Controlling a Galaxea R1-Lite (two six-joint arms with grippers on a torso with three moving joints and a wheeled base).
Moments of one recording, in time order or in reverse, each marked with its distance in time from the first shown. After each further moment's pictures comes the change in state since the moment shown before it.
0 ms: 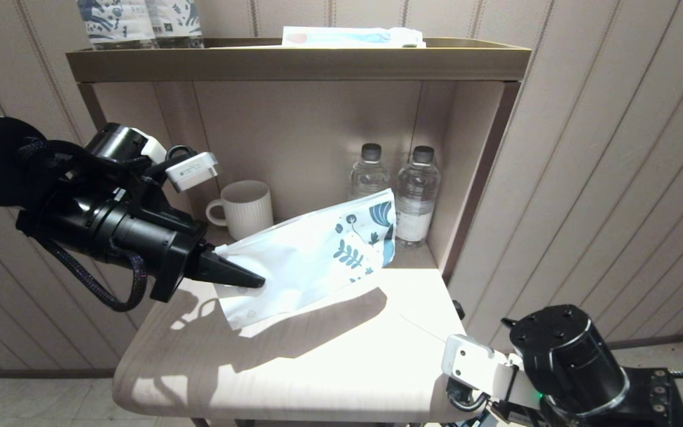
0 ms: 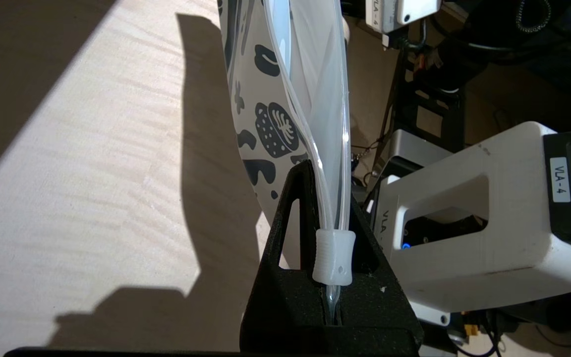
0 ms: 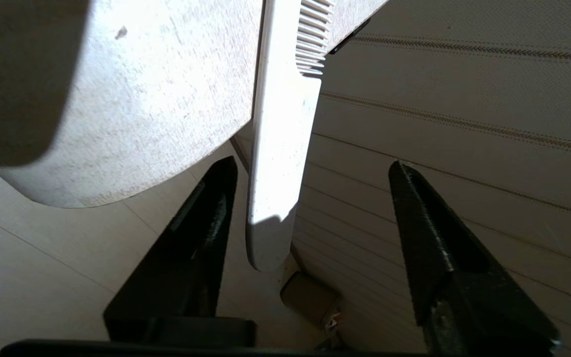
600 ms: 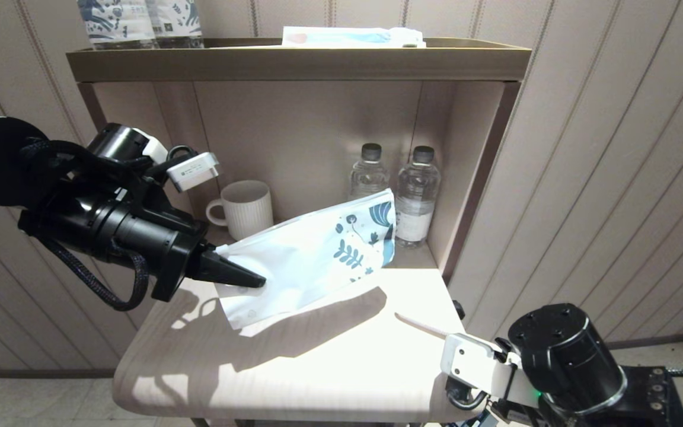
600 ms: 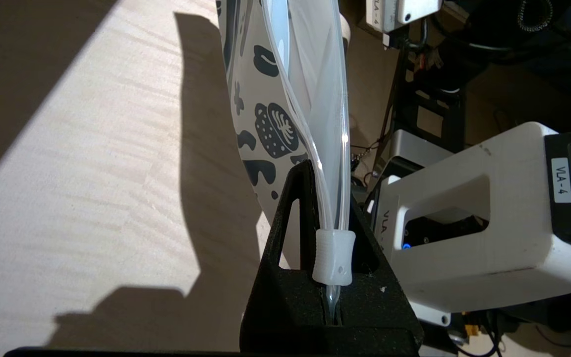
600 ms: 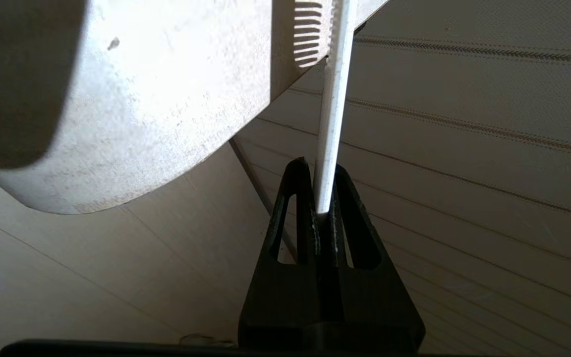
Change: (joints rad) left arm 0.000 0.004 -0.004 0.000 0.000 0.001; right arm -0.001 0.002 -0.006 -0.001 -0.001 -0.005
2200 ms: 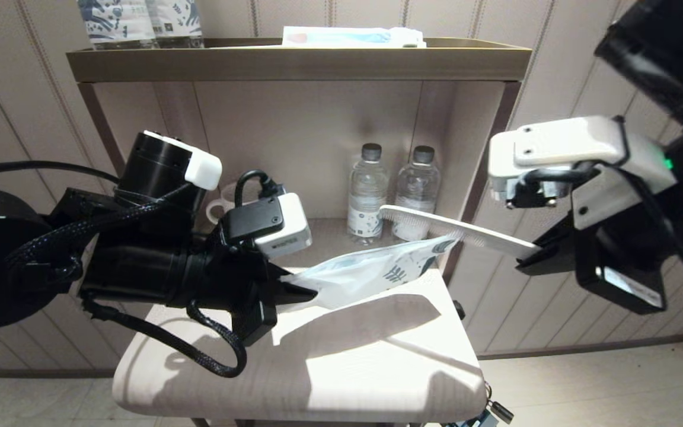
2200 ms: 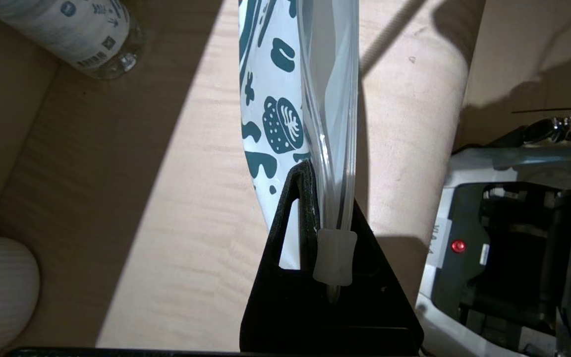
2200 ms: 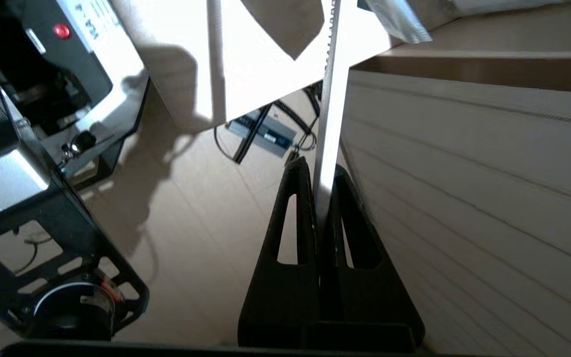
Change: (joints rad) left arm -0.358 -0.129 0.305 -0.576 0.608 0.032; right arm -0.068 0.071 -1.401 1.541 0.517 0.188
